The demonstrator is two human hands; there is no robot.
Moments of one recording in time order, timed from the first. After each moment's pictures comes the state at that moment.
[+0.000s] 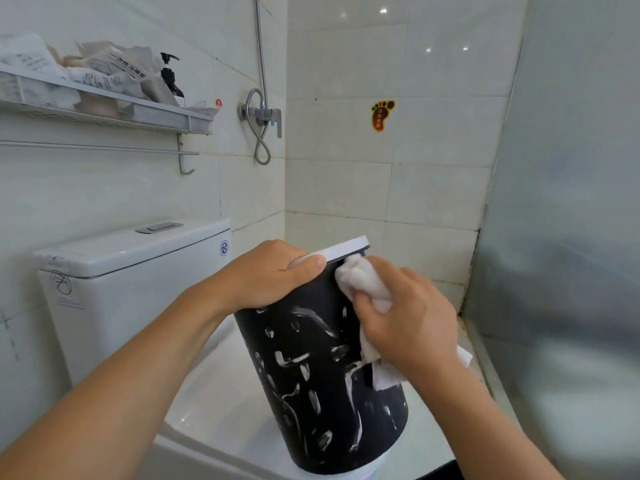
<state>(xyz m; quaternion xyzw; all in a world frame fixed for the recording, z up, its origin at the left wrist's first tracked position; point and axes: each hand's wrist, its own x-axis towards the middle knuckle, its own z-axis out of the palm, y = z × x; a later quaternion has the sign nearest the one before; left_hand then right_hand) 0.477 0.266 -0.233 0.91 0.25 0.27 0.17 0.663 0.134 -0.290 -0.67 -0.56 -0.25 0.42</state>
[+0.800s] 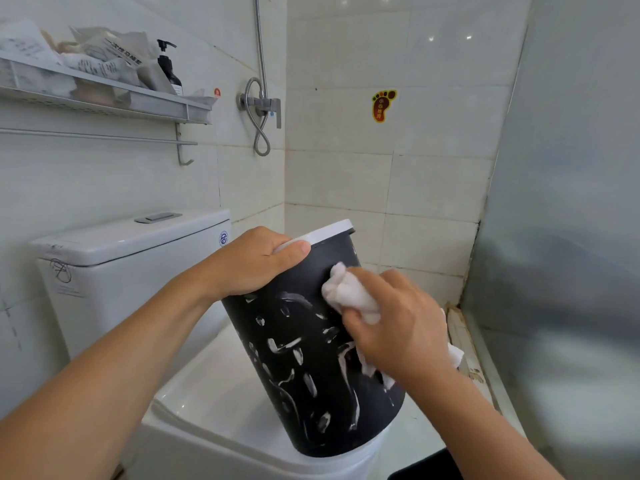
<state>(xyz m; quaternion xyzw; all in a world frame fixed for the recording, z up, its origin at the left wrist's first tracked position) 0.465 0.267 -0.233 0.89 0.29 0.29 0.20 0.663 0.131 -0.309 -0.64 -0.60 -0.28 0.38</state>
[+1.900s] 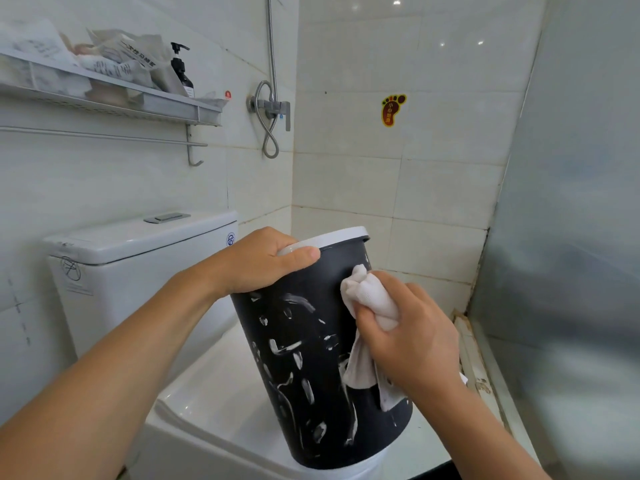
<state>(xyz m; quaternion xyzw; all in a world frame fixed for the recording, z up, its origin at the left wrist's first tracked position) 0.464 0.270 -0.228 0.88 0.30 0.27 0.23 0.660 0.128 -0.318 -0.67 -0.54 -0.21 0.47</state>
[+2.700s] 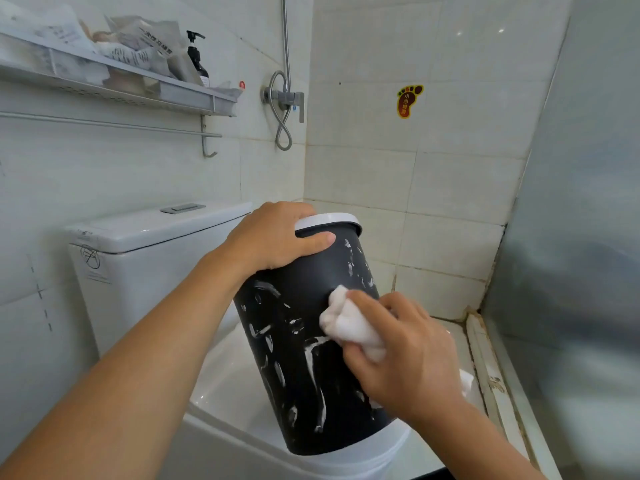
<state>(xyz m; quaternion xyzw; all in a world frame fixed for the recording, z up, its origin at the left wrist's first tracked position) 0.469 0.292 -0.221 0.86 0.38 0.33 0.07 0.640 0.124 -0.335 -0.62 -0.64 -0.26 0.36</state>
